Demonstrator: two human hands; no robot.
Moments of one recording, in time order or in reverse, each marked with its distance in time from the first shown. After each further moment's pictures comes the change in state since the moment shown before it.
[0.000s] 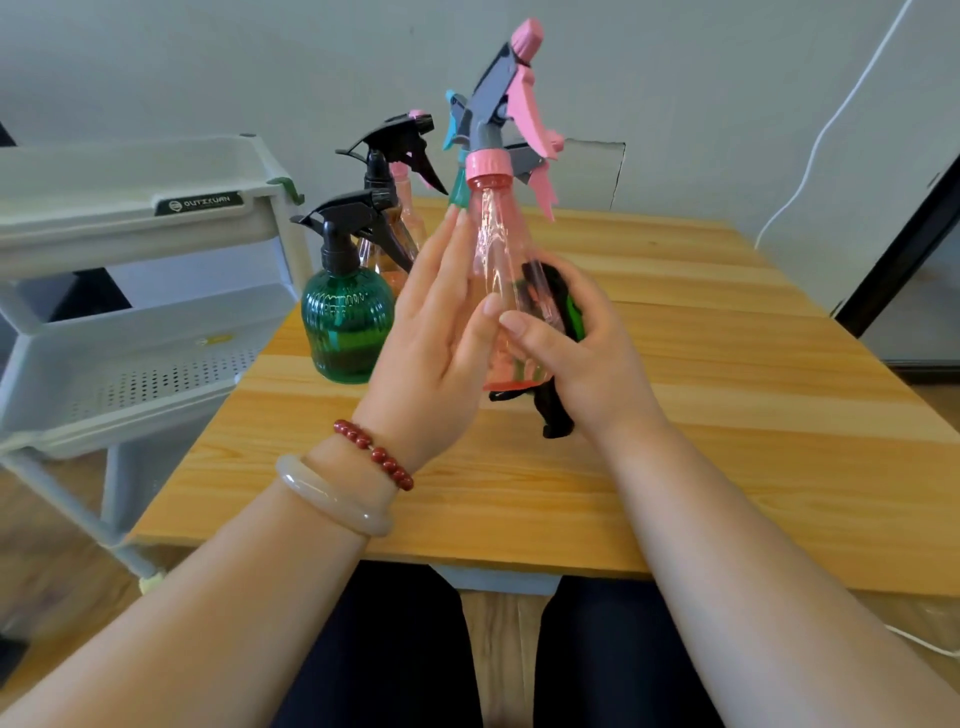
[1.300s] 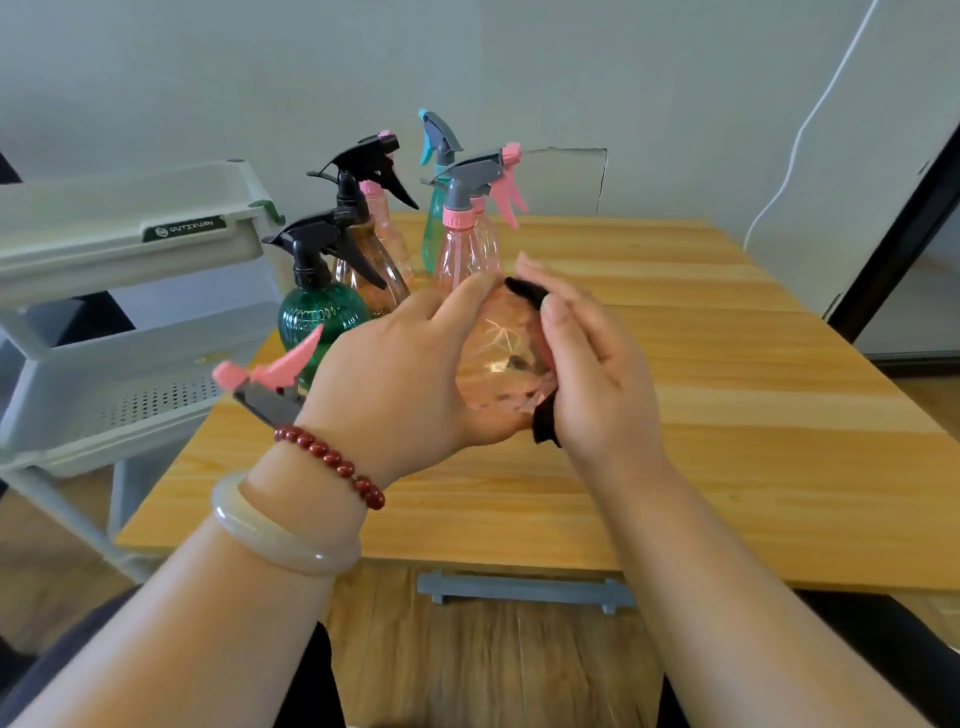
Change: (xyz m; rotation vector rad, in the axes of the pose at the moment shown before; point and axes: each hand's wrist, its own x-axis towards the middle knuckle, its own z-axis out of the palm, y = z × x) left_hand 0.002 0.052 -0.012 0.749 -0.262 0.027; right_hand -0.026 -0.014 -0.015 -0.050 0.153 -0.171
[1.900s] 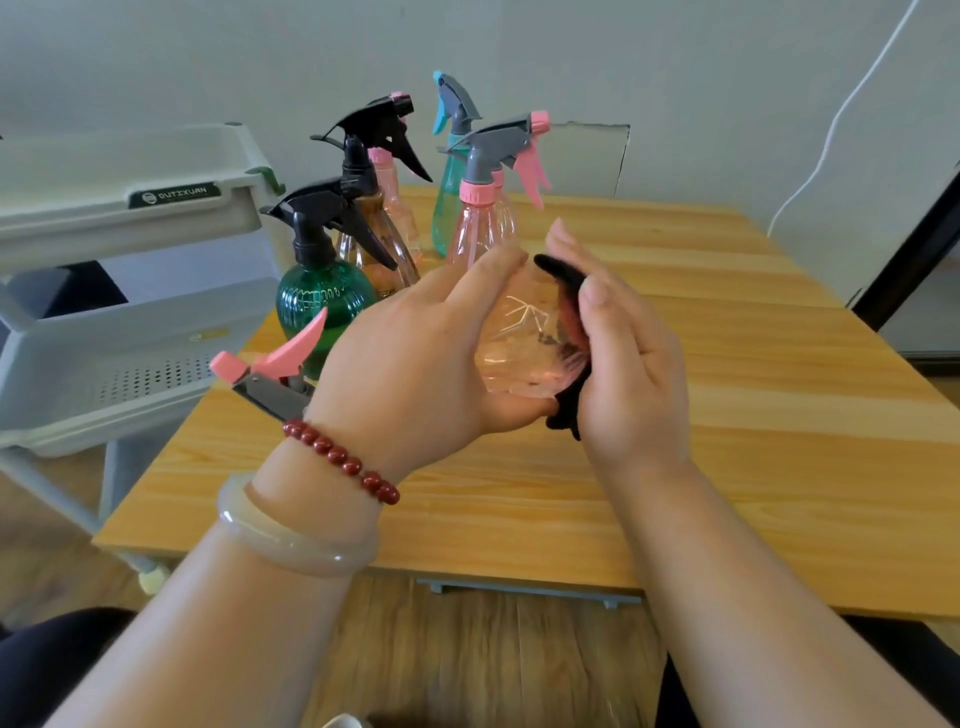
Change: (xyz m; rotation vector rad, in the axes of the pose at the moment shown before) left_hand 0.007 -0.010 0.014 -0.153 0.054 -0.015; right_hand 0.007 0.007 0.006 0.083 0.021 0.017
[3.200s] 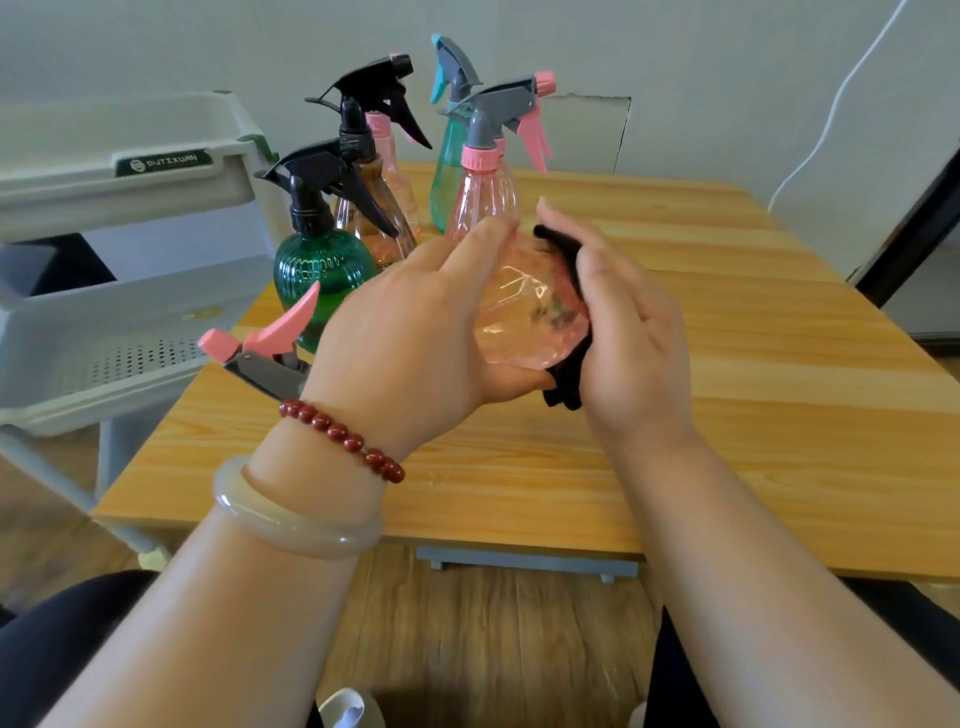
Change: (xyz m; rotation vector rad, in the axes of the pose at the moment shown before) left_hand -0.008 0.003 -0.003 0.020 -0.034 -0.053; right_hand -0.002 0.004 0.003 -0.073 -0.011 -0.040
